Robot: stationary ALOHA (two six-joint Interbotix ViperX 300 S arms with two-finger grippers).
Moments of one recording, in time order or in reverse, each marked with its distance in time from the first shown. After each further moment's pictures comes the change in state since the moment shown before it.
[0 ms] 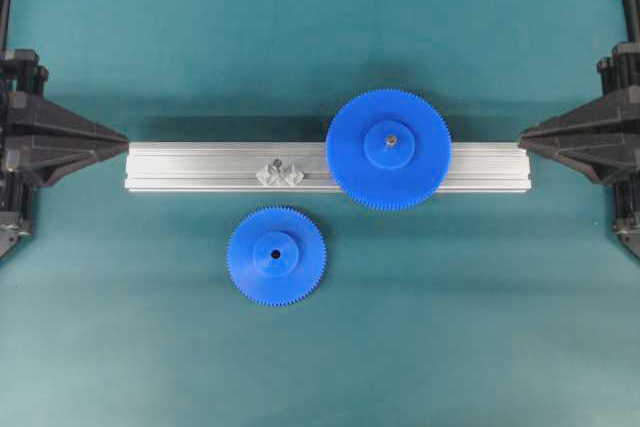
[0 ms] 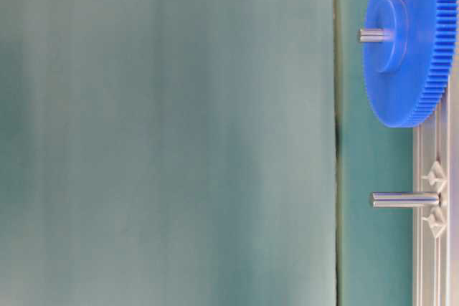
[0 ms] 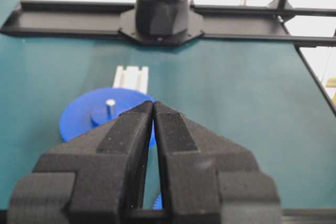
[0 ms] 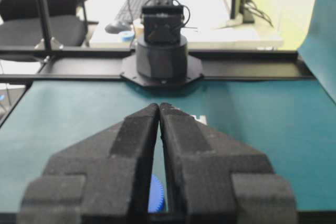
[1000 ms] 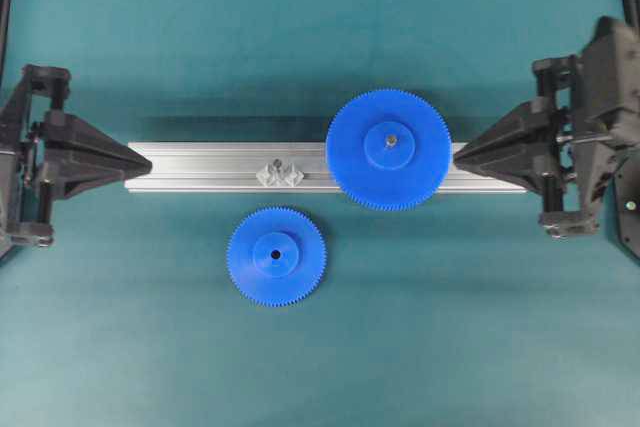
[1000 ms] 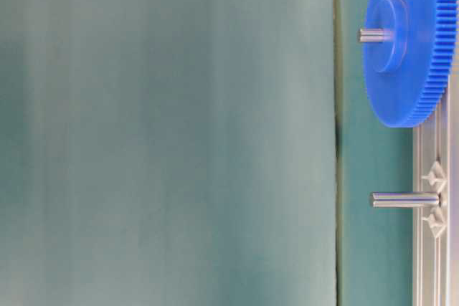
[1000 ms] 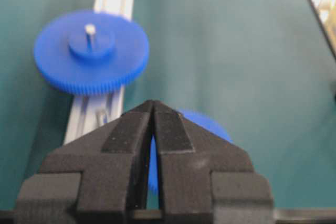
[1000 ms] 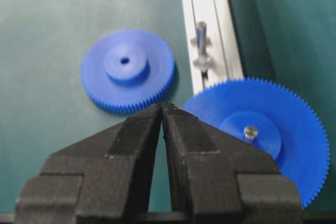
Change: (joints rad) left arm -0.031 0.115 -0.115 0.011 0.313 -0.071; right arm -0.009 0.301 -0.261 0.064 0.522 0.071
